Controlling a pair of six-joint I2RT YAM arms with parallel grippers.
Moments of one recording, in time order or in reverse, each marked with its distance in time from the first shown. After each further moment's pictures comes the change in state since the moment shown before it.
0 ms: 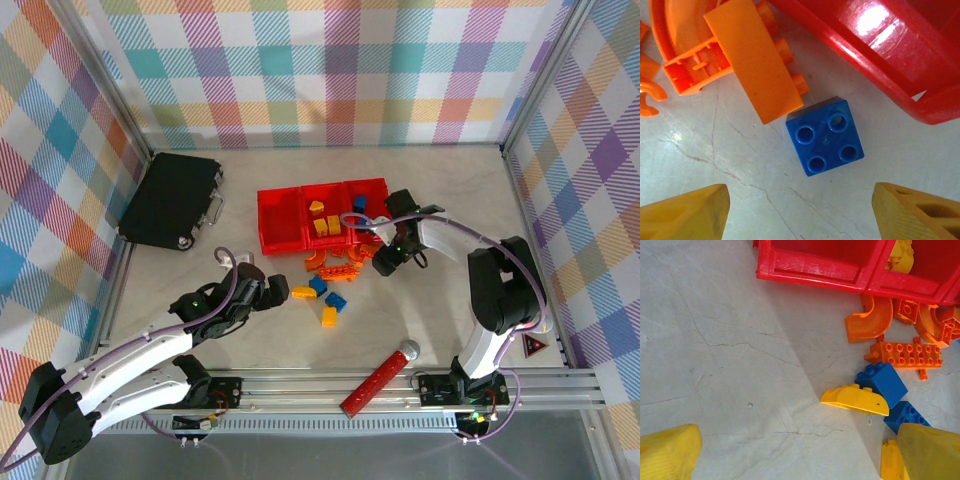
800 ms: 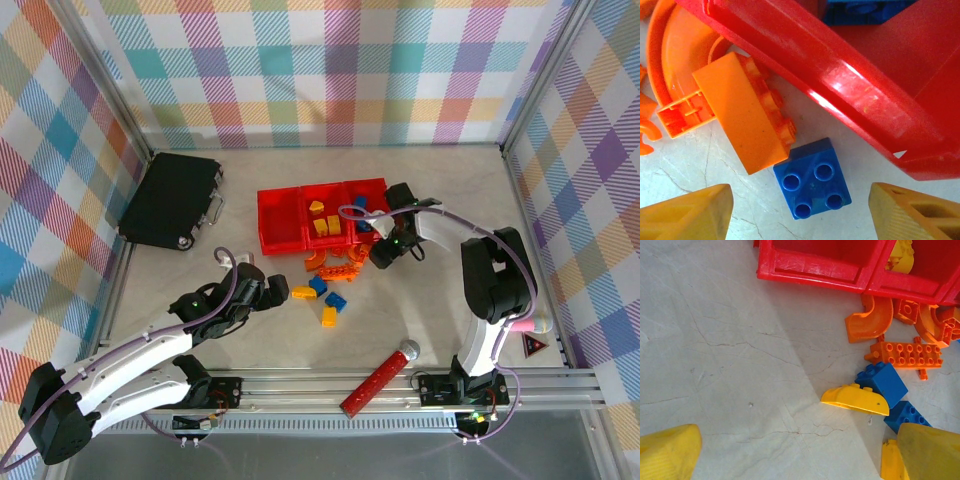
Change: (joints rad) left arm 0.000 -0.002 0.000 -0.003 0.000 0.000; right arm -0.024 0.081 0.080 0.008 -0.056 -0.025
